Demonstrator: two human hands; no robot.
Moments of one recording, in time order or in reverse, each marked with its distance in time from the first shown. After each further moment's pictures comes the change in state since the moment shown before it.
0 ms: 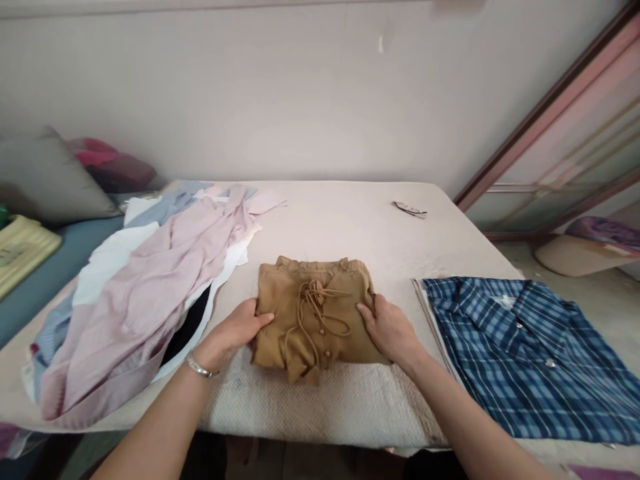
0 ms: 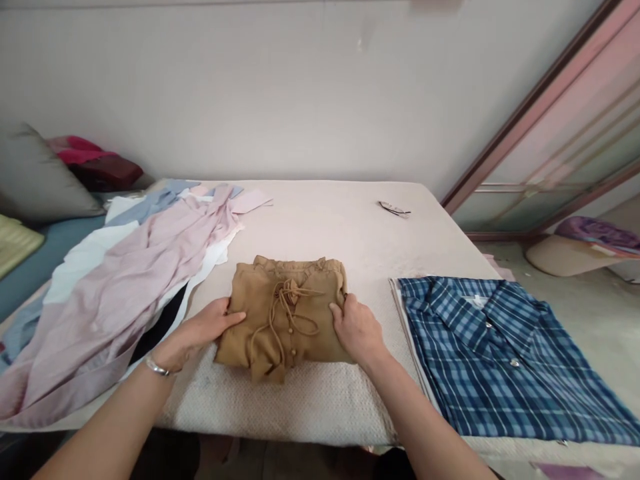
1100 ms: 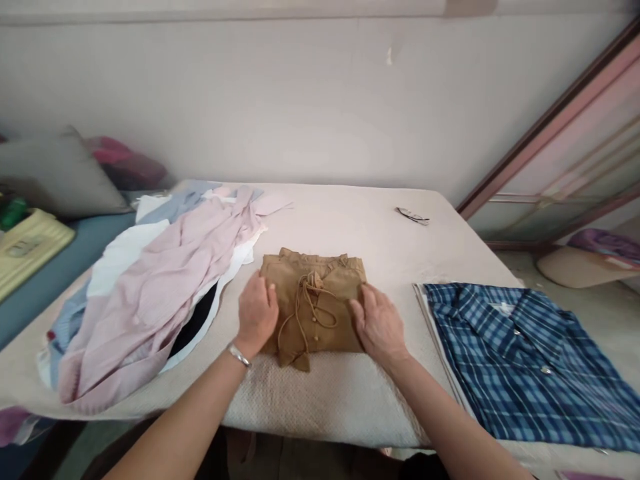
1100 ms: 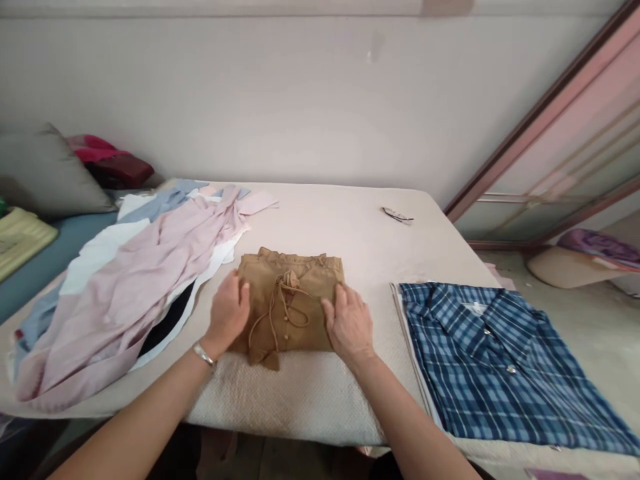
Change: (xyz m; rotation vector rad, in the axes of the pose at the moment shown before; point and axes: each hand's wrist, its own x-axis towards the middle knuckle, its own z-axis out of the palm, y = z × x) left_hand 0.022 0.012 0.032 0.587 0.690 0.268; right_hand 0.007 -0.007 0.024 0.030 0.405 -0.319
